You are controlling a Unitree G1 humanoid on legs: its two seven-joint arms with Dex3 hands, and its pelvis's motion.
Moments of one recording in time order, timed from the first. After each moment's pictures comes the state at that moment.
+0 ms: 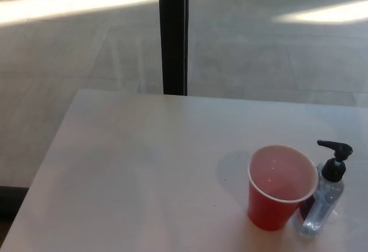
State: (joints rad) left_arm 0.17 0.54 0.41 1.02 -0.10 -0.02 0.12; right_arm -0.53 -0.71 -0.66 0.05 0.78 0.59 -0.04
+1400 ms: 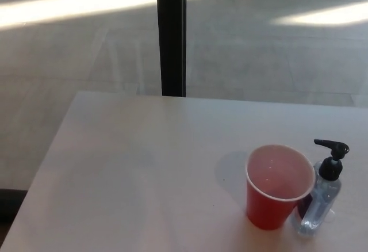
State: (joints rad) left_arm 0.17 0.55 0.41 1.03 -0.10 -0.02 0.12; right_arm -0.03 -0.67 -0.93 1.12 0.60 0.13 -0.26
